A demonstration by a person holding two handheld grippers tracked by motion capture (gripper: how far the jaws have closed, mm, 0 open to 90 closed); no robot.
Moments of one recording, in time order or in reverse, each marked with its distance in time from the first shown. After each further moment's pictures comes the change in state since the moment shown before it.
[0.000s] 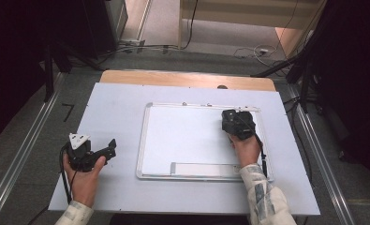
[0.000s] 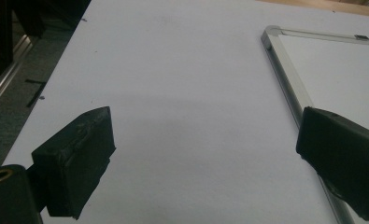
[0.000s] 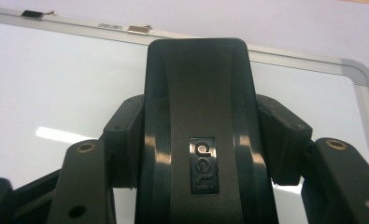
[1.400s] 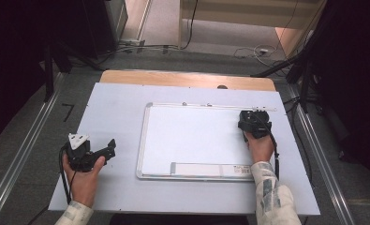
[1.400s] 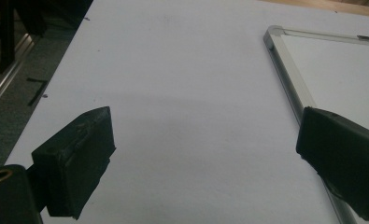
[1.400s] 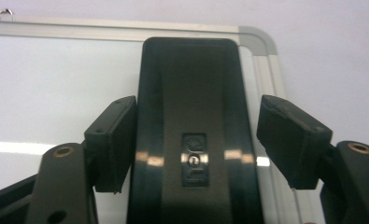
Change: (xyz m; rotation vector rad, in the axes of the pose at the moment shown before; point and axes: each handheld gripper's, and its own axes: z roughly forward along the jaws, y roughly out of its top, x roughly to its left) left arm 0.001 0.000 -0.001 -0.001 0.005 -0.006; right arm -0.060 -0.009 0.021 0.033 -0.127 0.100
